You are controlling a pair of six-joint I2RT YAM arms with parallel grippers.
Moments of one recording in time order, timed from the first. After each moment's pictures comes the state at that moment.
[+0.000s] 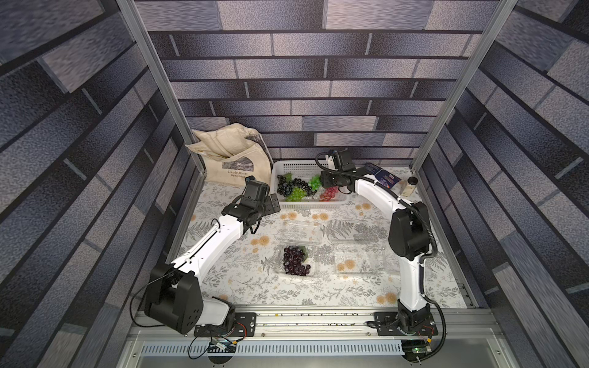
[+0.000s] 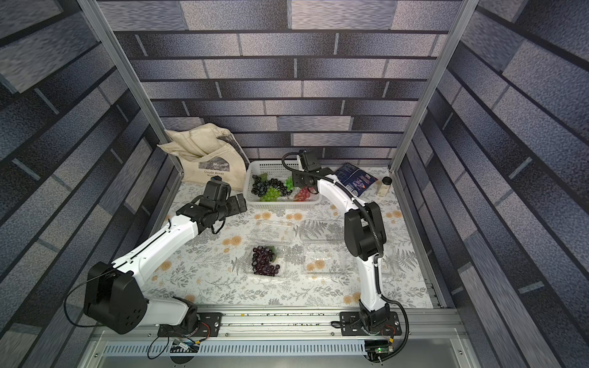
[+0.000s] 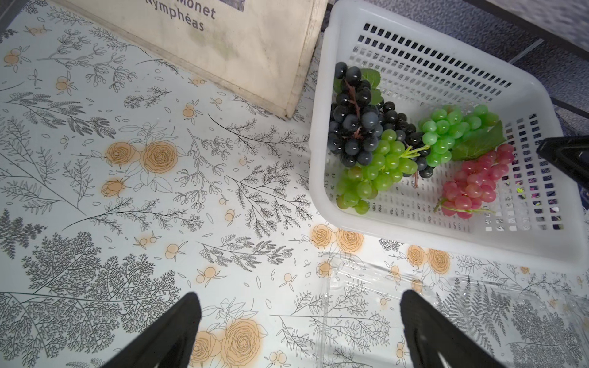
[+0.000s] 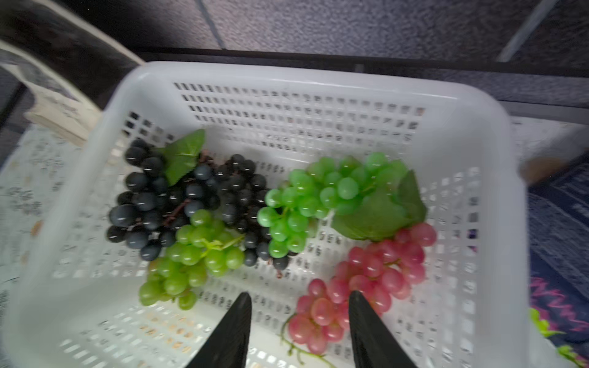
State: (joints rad) left arm -0.35 1.39 1.09 -0.49 -0.14 -0.53; right arm 0.44 2.12 1.86 -0.53 0.00 0.21
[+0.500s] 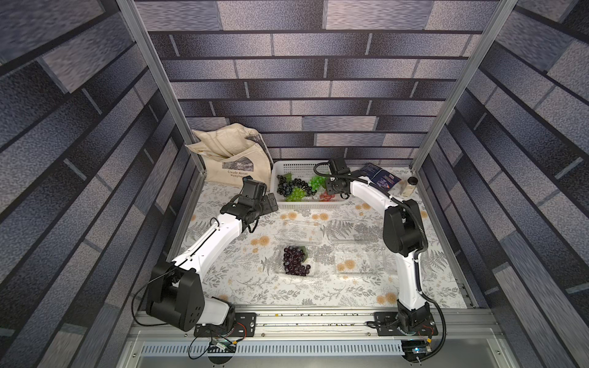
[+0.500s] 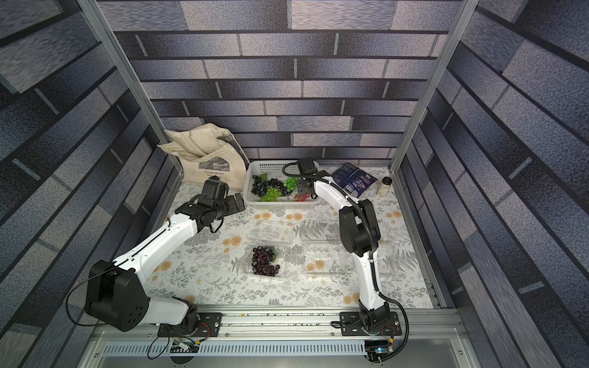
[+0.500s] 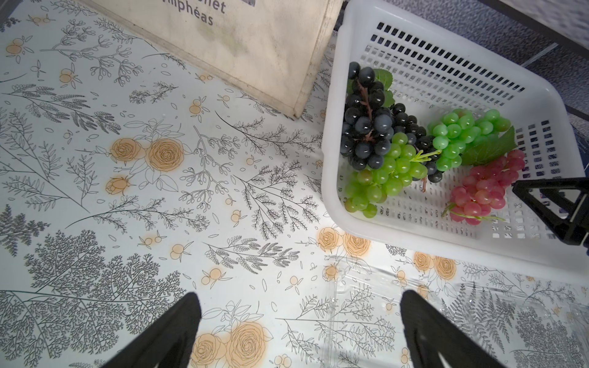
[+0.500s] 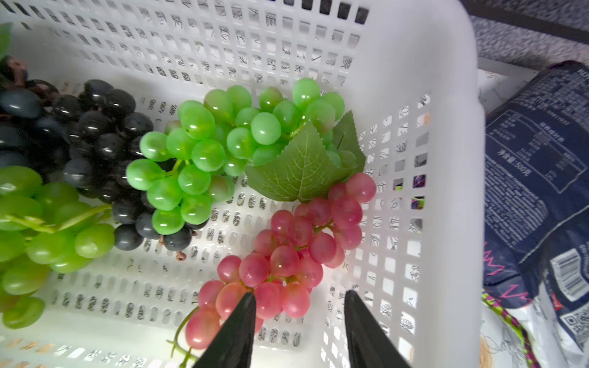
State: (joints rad) left arm -0.33 1.40 1.09 -0.49 -0.13 -0.53; right arm 0.44 2.19 1.87 -0.63 0.20 0.14
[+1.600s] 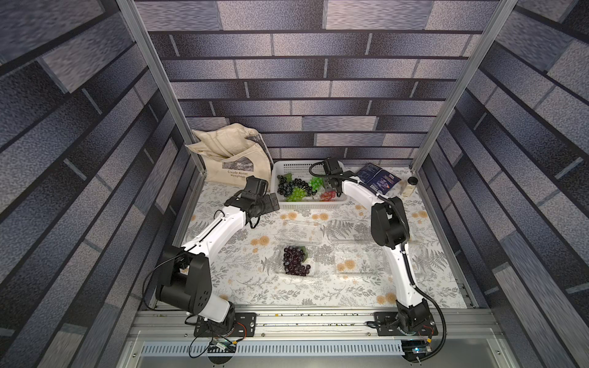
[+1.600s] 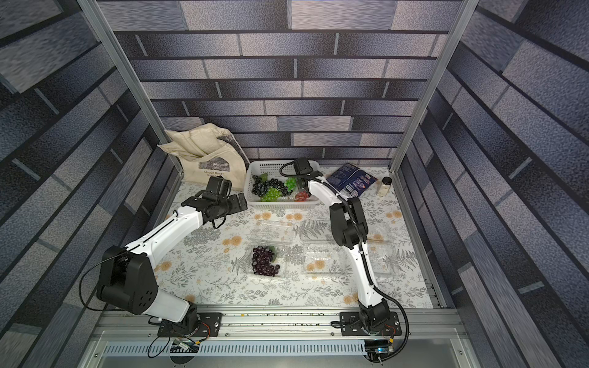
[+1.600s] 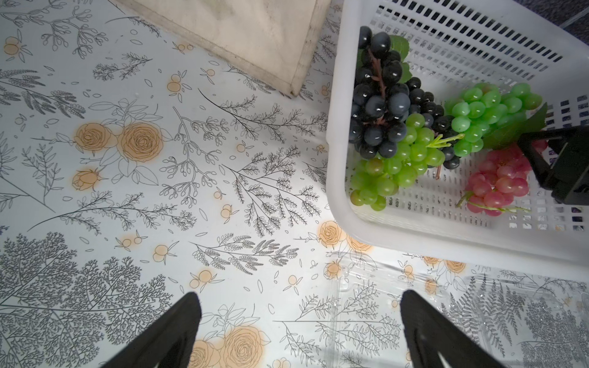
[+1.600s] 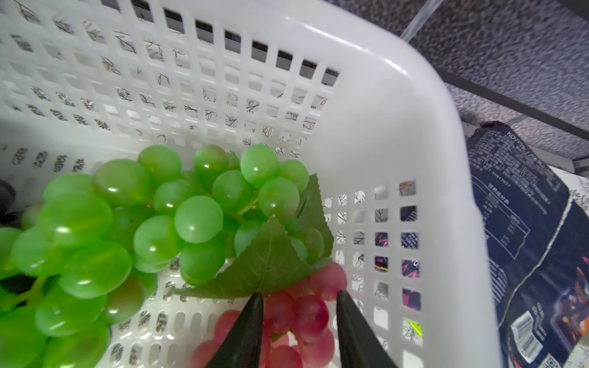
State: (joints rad) left arm -0.30 1.51 1.15 -0.52 -0.05 -0.51; right arm 0.44 2.40 2.07 -0.56 0.40 0.04
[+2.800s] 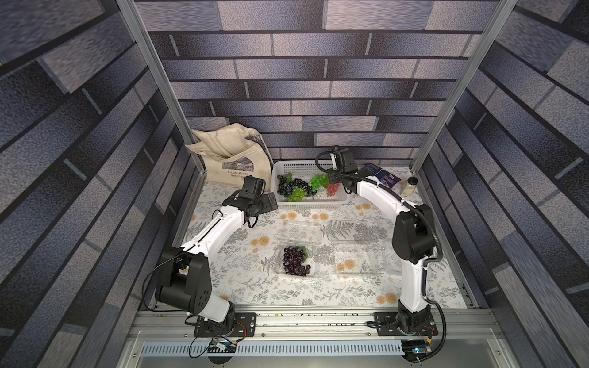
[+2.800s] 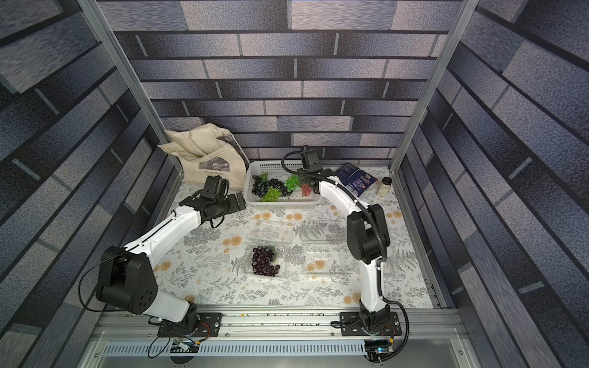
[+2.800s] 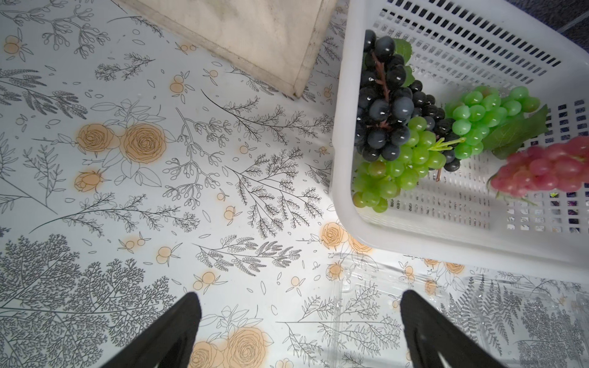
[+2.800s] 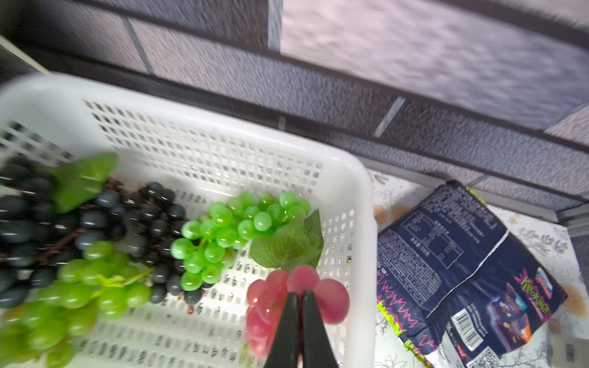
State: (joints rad) left arm -0.28 1.50 1.15 -0.52 -0.03 -0.50; right arm 0.44 1.99 1.77 -0.38 0.22 0.02
